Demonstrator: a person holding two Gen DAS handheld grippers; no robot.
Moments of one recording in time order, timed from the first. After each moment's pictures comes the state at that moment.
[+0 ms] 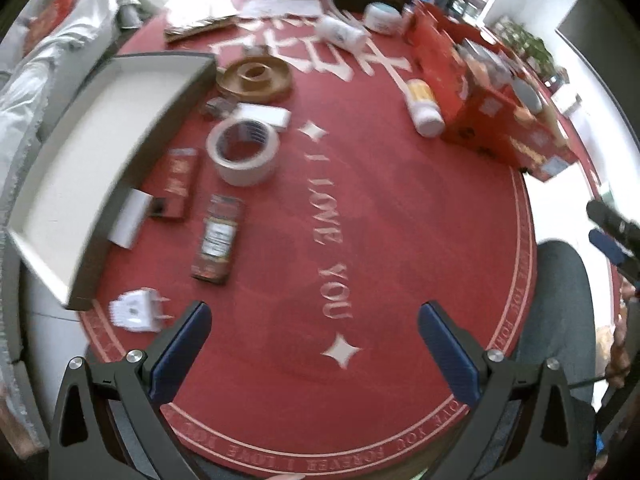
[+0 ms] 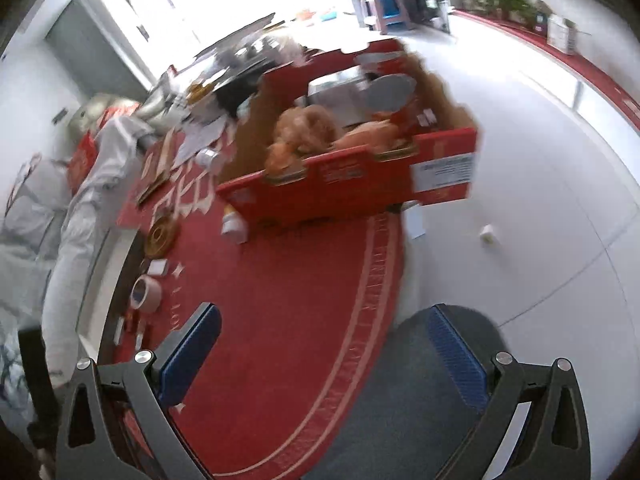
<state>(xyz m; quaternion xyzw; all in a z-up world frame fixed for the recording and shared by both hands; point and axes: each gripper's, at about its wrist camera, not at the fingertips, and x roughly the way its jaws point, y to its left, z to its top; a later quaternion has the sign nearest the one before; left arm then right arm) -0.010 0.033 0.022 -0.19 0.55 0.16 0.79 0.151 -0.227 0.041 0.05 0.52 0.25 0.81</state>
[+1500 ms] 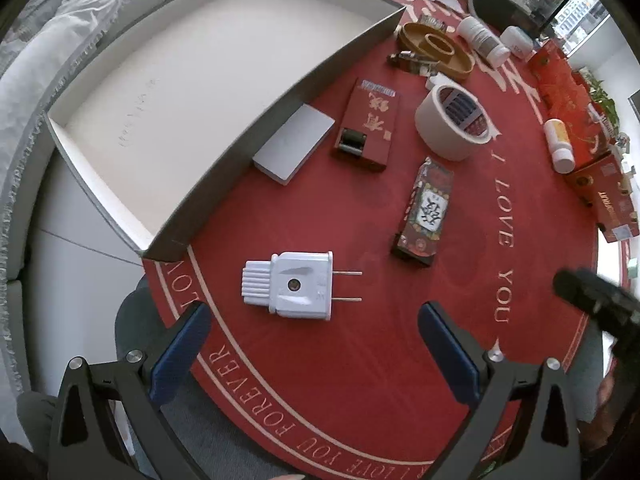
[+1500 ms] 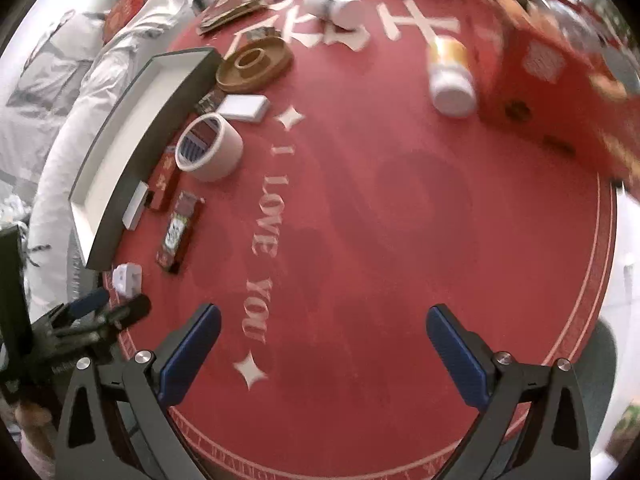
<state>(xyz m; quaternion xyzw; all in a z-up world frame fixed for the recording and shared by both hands) -0.076 0.126 -0.034 -0.28 0.58 0.25 0.73 0.084 -0.042 -0.023 -0.12 0.61 0.35 0.70</state>
